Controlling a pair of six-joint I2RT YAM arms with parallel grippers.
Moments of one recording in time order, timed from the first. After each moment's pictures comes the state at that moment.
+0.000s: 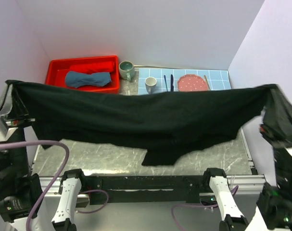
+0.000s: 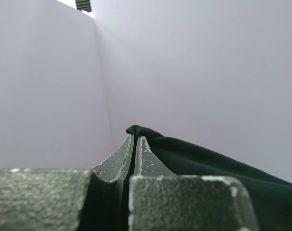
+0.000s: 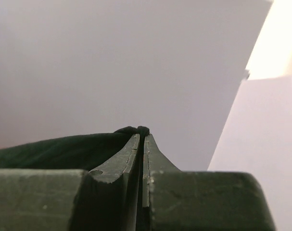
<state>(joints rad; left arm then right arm) 0.19 0.58 1.55 -0.33 0.06 0.06 -0.11 0.64 1.73 -0.35 -0.32 -0.14</state>
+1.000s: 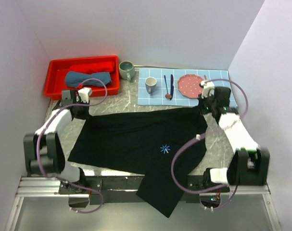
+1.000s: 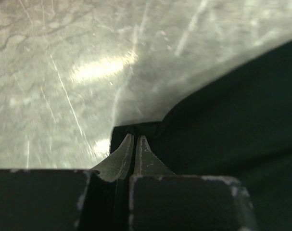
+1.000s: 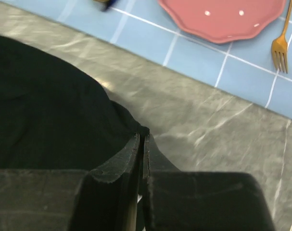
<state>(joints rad) 0.09 1.46 0.94 -0.37 0.25 0.22 -0.05 1.29 0.92 -0.31 -0.29 -0.27</state>
